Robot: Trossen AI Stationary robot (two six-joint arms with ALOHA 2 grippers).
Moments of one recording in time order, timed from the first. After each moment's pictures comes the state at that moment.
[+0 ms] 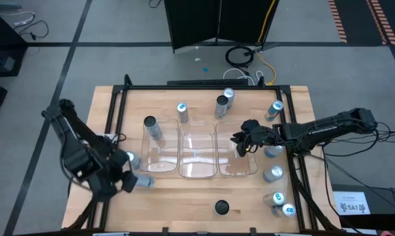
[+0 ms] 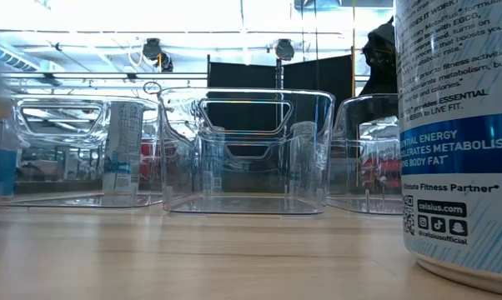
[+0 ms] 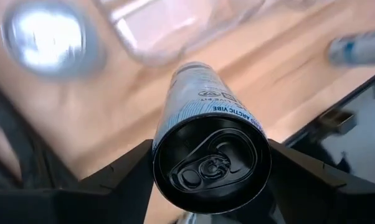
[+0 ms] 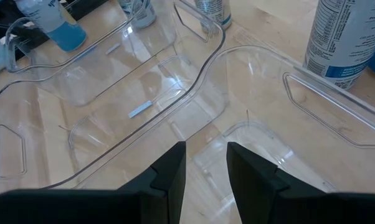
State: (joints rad) left arm -0.89 1.27 1.34 -1.37 -0.25 -1.94; right arm 0.09 1.06 0.54 -0.14 0.31 0.67
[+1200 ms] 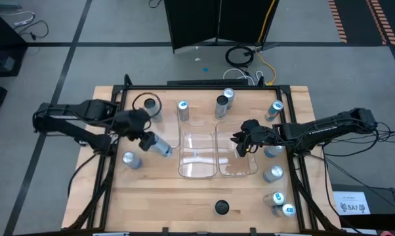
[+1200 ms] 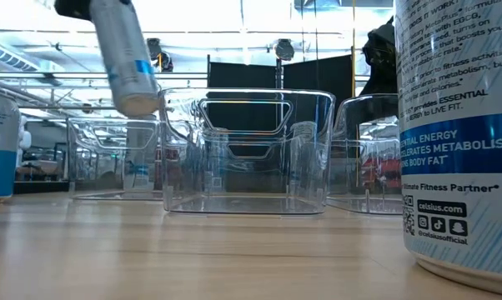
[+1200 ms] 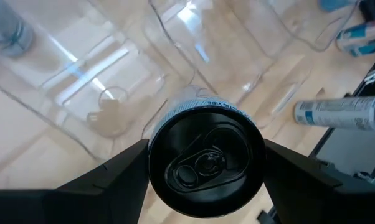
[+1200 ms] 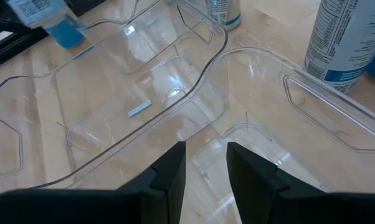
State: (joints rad) left arm -0.08 1.14 1.34 -1.23 -0.01 -0.95; right arm 0.09 1.06 0.54 -0.14 0.31 0.64
